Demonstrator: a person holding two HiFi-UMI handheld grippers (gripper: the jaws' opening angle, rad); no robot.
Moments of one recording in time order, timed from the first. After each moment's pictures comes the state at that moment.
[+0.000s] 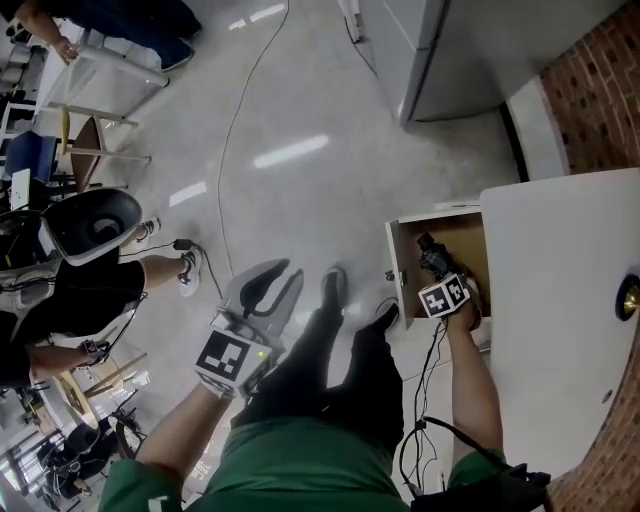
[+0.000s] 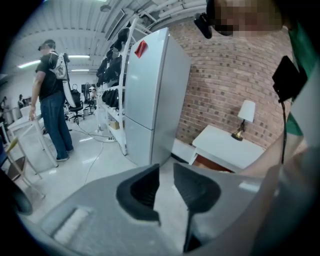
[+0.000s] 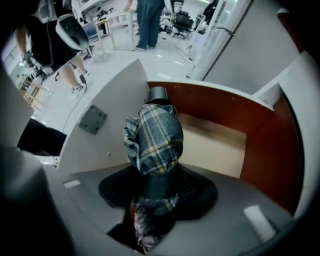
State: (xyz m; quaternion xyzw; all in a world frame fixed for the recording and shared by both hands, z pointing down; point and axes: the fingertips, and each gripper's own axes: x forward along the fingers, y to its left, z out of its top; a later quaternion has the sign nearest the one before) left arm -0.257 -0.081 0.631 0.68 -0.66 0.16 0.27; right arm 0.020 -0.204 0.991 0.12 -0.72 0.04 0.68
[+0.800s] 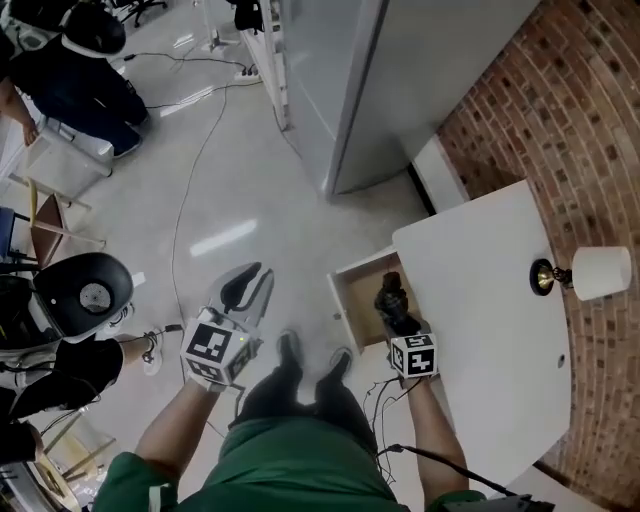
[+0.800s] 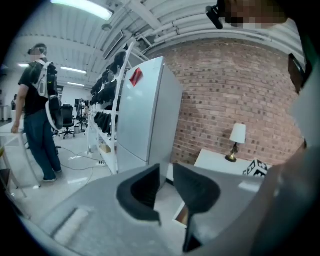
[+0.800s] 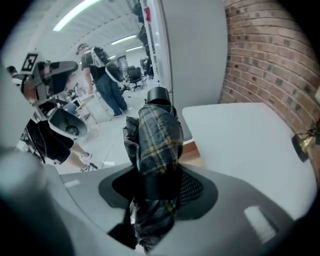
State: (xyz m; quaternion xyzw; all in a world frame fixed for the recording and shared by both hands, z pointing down) left arm -0.284 -0.123 0.508 0.74 -0.65 0.08 0.18; right arm -0.001 -0.167 0.722 0.29 -0.83 0.24 0.42
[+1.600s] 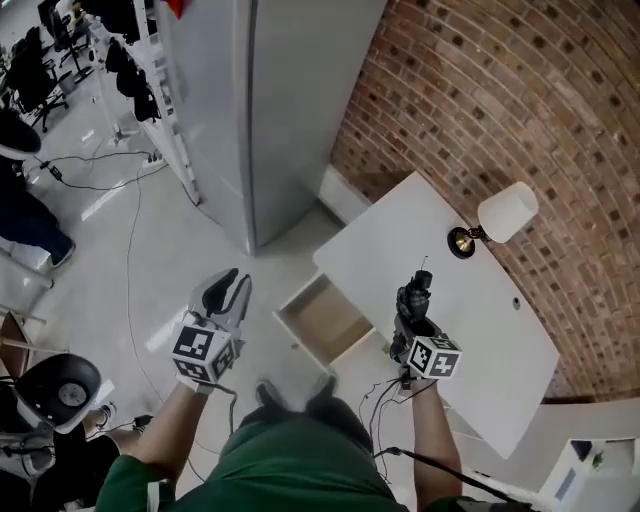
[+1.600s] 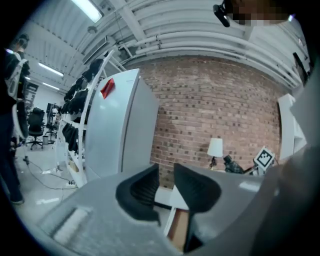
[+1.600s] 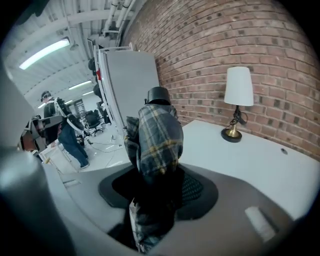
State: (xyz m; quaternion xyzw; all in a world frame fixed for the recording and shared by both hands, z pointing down) left arm -0.226 -0.173 0.425 0.83 -0.54 0.03 0.10; right arm 0.144 -0.180 0.558 0.54 -0.77 0.28 0.20
